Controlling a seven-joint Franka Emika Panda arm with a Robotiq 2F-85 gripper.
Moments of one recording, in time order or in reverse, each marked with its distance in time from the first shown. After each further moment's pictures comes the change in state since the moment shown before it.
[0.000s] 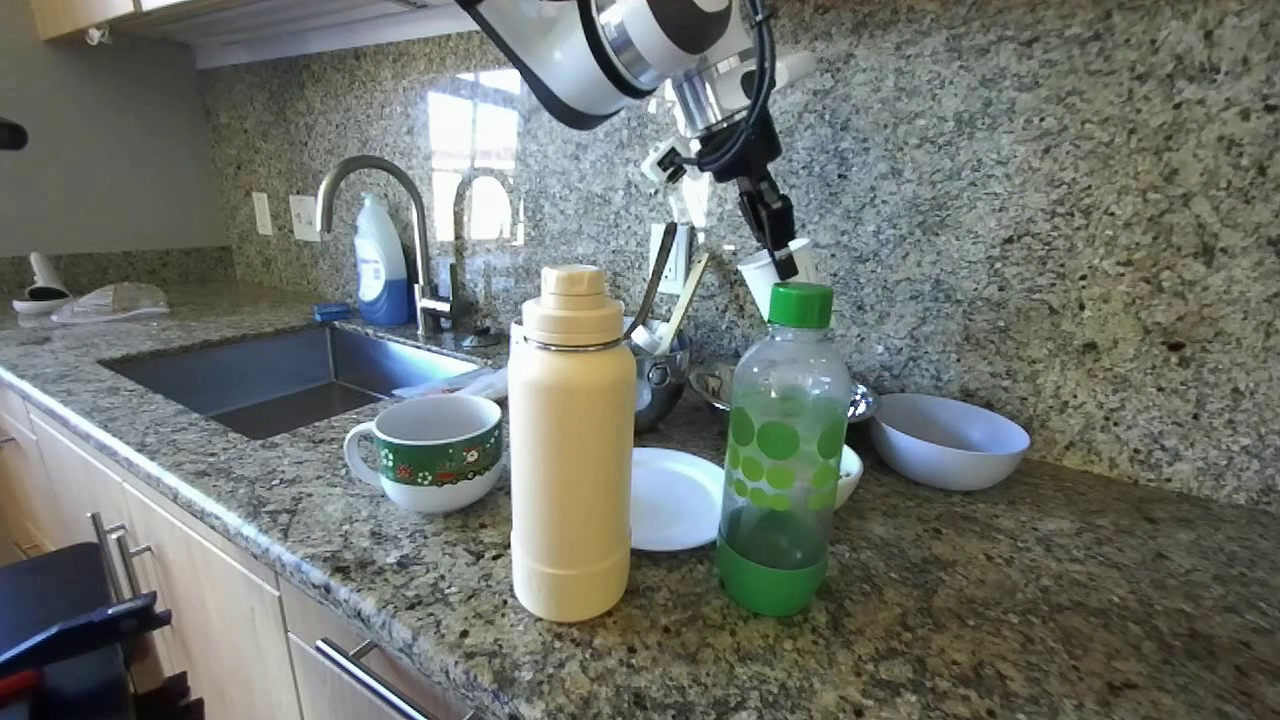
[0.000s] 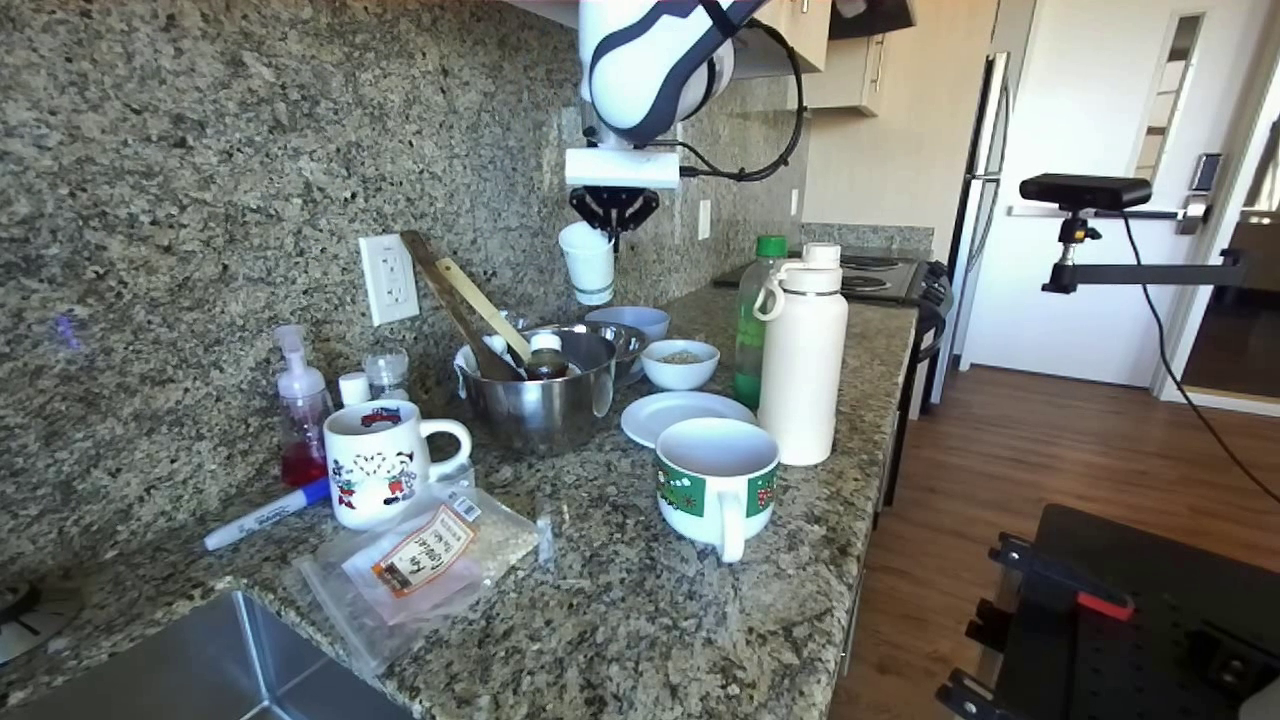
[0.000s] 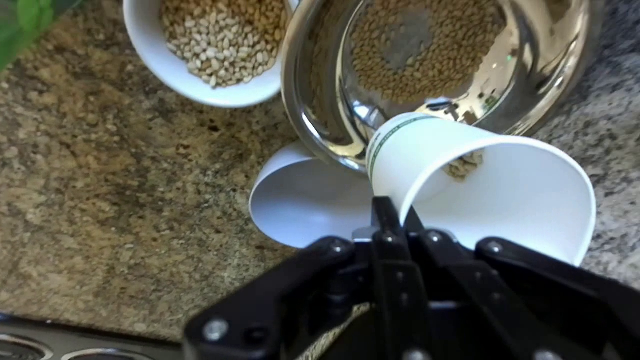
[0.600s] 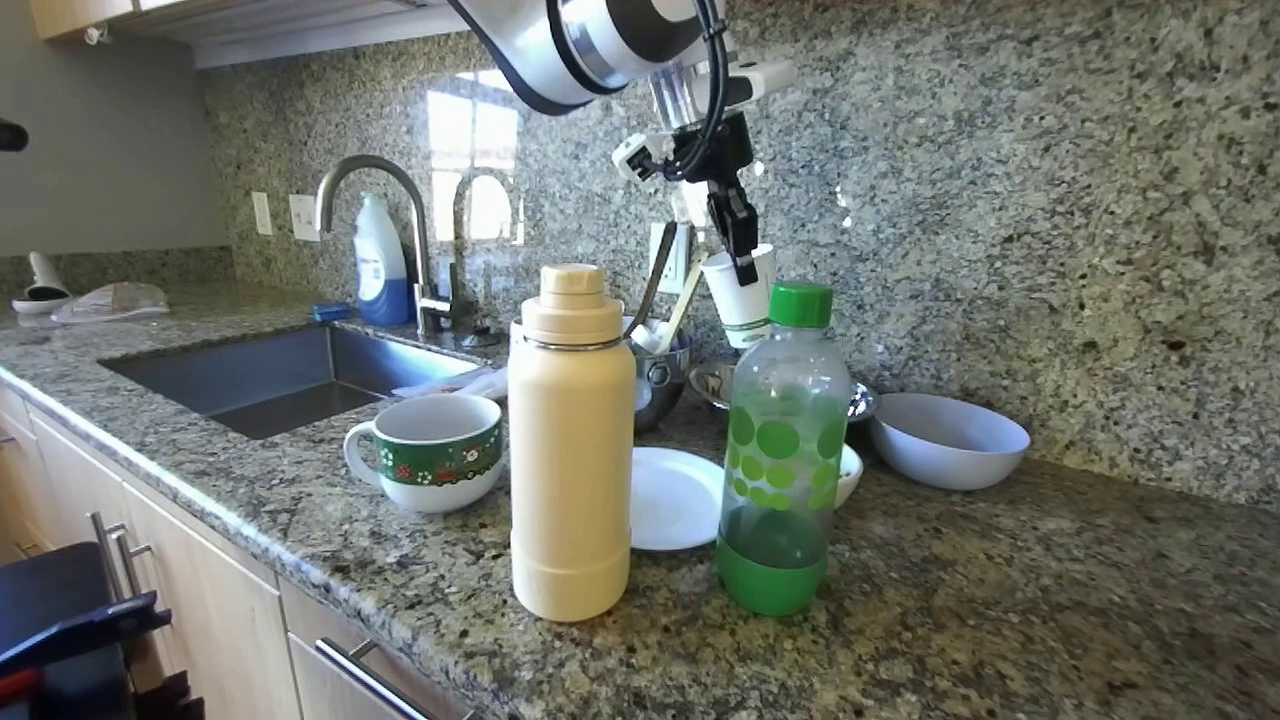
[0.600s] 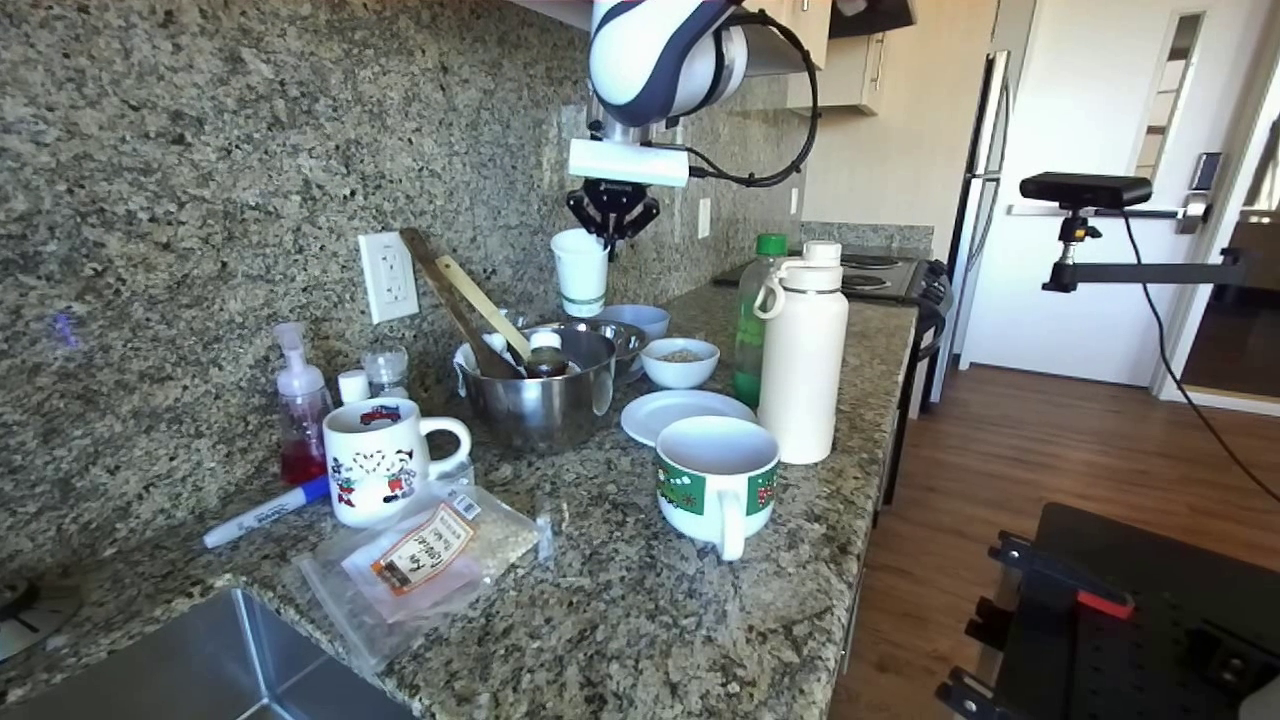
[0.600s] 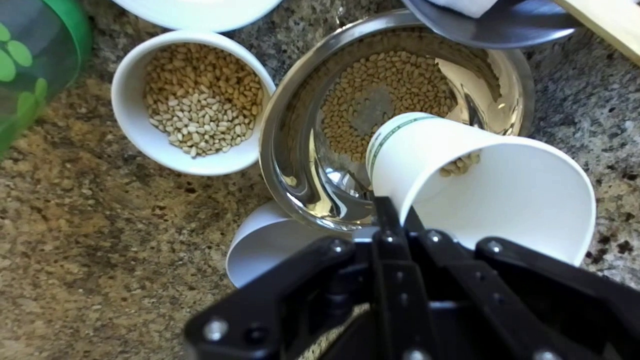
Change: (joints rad) arm 0.024 -0.066 -0.006 -0.111 0.177 0.032 -0.128
